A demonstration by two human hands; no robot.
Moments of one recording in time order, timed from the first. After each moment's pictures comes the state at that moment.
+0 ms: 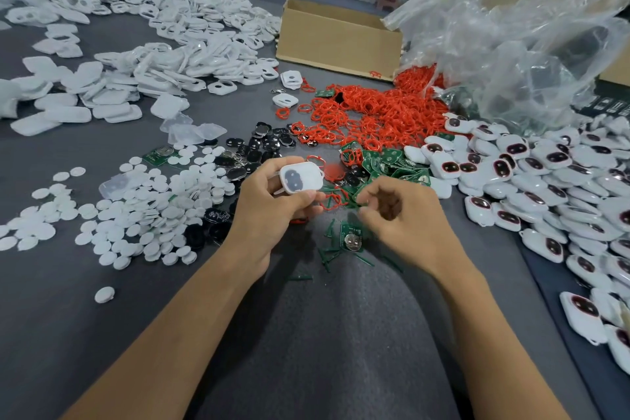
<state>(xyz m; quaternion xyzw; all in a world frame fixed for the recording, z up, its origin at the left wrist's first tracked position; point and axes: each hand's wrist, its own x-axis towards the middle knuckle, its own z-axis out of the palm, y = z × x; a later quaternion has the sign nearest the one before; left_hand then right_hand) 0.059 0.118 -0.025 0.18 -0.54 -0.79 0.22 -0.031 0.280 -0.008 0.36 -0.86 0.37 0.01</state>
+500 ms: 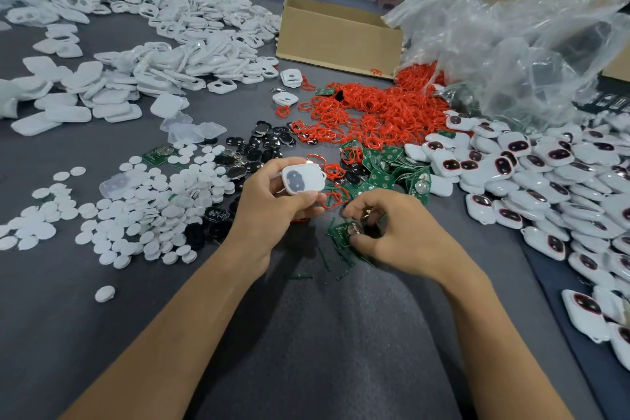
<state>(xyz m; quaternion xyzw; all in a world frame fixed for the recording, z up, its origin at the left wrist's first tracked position) 0.059 0.118 -0.025 0.18 -0.54 -0.80 0.20 -0.024 0.279 -0.003 0.39 -0.88 0.25 -0.07</state>
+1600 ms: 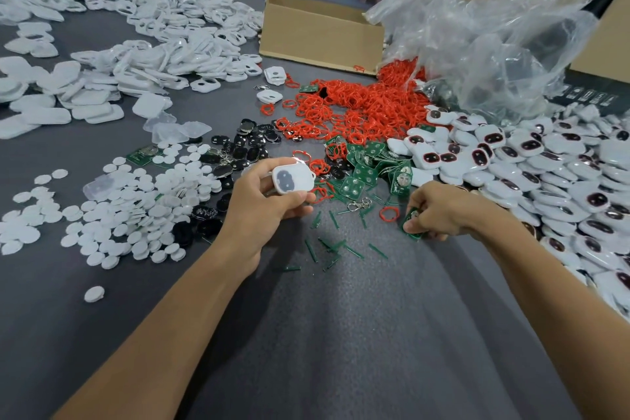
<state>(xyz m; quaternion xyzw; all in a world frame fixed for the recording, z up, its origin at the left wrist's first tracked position) 0.061 0.121 -0.025 0.17 -0.57 -0.79 0.19 -0.083 0.323 0.022 0.19 -0.95 0.04 -0.24</state>
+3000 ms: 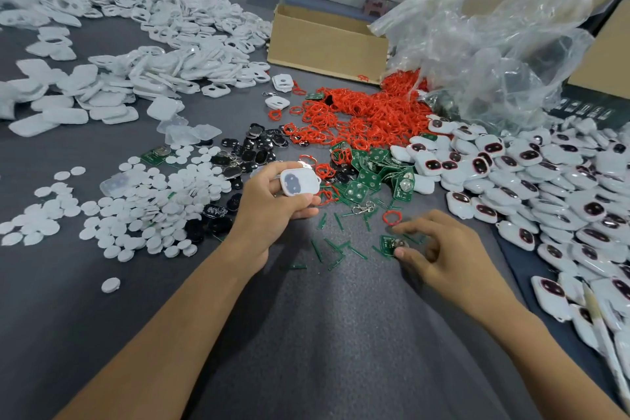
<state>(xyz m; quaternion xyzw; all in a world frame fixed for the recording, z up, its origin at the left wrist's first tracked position) 0.060 0.119 -0.028 0.17 -0.57 -0.78 0.19 -0.008 0.355 -0.005 0.35 -0.91 0.21 0.04</state>
